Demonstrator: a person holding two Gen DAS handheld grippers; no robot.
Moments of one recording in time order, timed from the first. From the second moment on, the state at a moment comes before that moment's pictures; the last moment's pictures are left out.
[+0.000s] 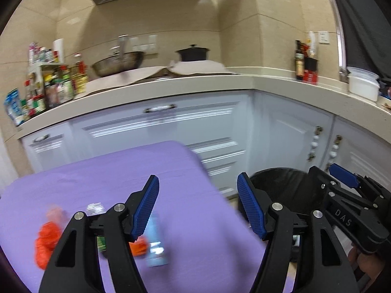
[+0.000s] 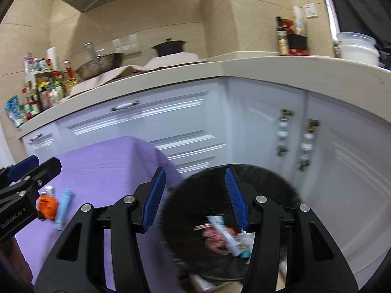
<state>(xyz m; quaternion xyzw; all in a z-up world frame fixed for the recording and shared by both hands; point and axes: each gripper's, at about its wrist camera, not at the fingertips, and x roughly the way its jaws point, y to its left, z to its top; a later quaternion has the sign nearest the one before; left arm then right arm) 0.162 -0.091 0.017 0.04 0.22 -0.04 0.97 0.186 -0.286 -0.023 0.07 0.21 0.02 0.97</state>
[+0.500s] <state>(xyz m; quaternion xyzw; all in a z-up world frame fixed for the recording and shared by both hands) 0.114 0.057 0.004 0.00 0.25 0.11 0.96 0.171 -0.142 -0.005 0.04 0.22 0.15 0.96</state>
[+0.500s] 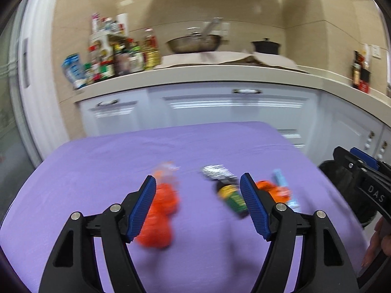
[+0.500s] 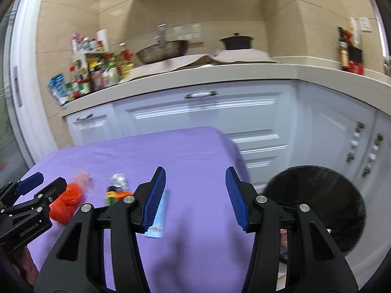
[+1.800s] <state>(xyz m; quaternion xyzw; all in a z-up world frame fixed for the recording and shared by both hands) 0.112 0.119 -0.031 -0.06 0.33 0.06 0.94 0.186 -0.053 -0.032 -0.03 0.31 0.20 0.93</state>
